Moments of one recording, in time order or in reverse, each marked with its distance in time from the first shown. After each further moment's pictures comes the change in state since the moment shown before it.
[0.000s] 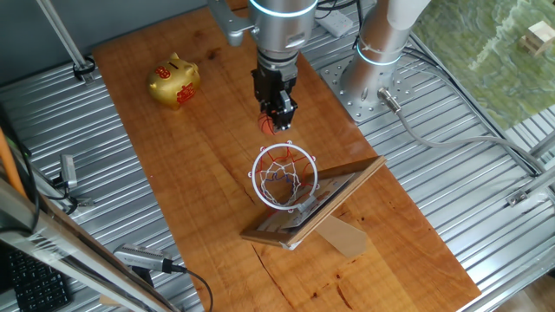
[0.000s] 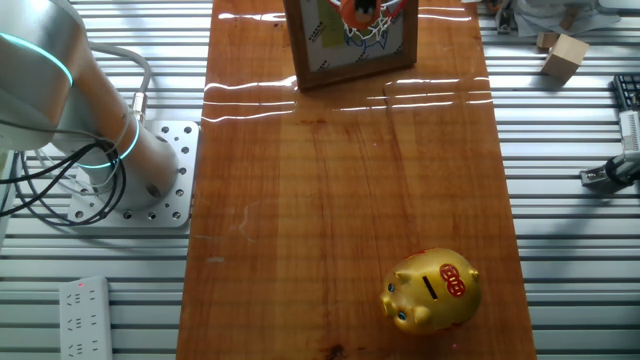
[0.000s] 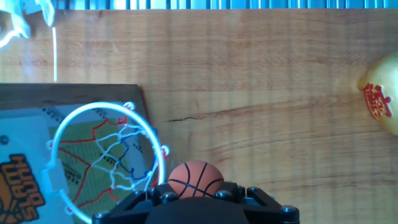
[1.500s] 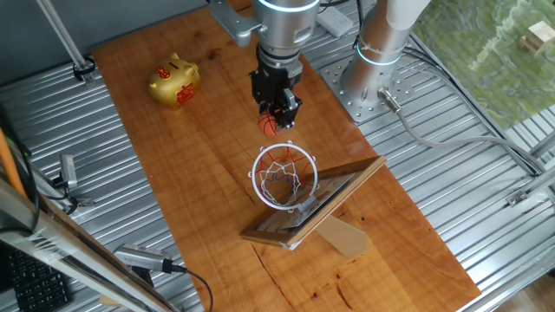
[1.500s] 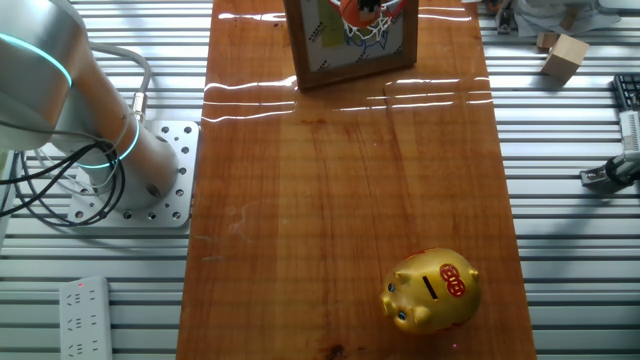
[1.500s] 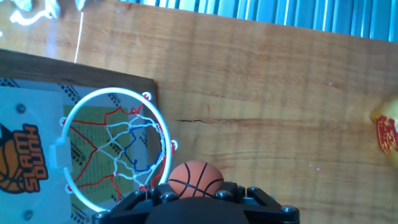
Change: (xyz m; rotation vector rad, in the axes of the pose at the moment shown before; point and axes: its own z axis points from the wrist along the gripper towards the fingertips) arm -0.002 0.000 0.001 -0.019 -0.035 -0.172
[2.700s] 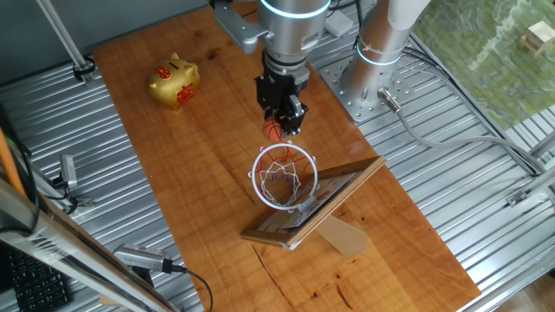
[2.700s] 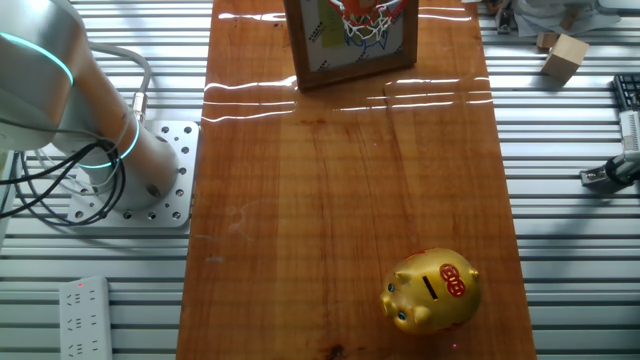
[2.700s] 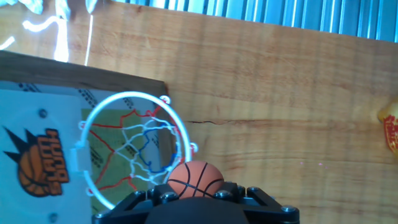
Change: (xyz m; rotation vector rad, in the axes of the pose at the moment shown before) arm -0.006 0.028 -0.009 0.006 0.011 0.020
